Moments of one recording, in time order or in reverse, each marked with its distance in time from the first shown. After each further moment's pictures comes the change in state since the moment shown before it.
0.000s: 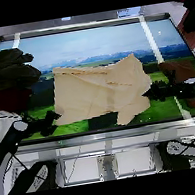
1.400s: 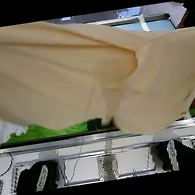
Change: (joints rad) left arm 0.000 0.395 1.050 0.217 -0.018 0.433; right arm -0.213 0.807 0.804 -0.099 0.126 0.179
